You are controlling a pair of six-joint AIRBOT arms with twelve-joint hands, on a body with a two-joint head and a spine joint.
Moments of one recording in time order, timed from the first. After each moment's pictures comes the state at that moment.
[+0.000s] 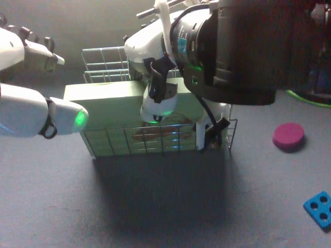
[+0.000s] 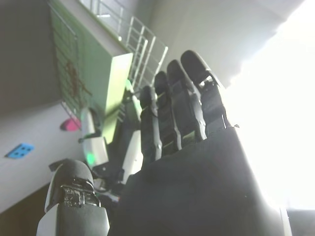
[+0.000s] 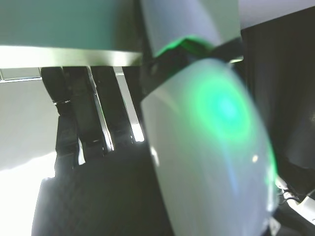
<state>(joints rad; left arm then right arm) -0.08 -0.47 0.49 0.83 0.72 0.39 -0.12 -1.51 1.06 -1.02 -0.82 0.03</state>
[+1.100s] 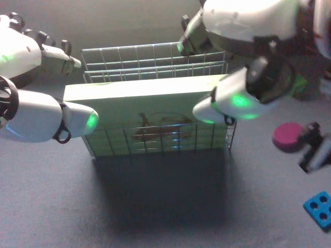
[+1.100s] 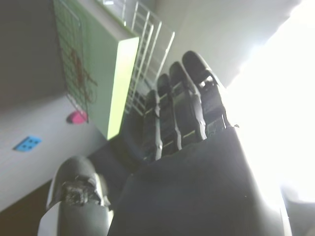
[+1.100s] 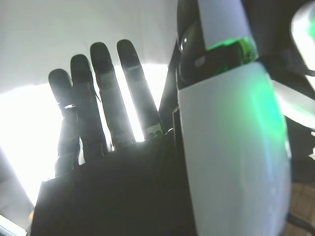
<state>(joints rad) -0.08 -0.49 0.46 0.84 0.71 0.37 0.06 -1.00 0.54 -1.00 -0.84 -0.01</state>
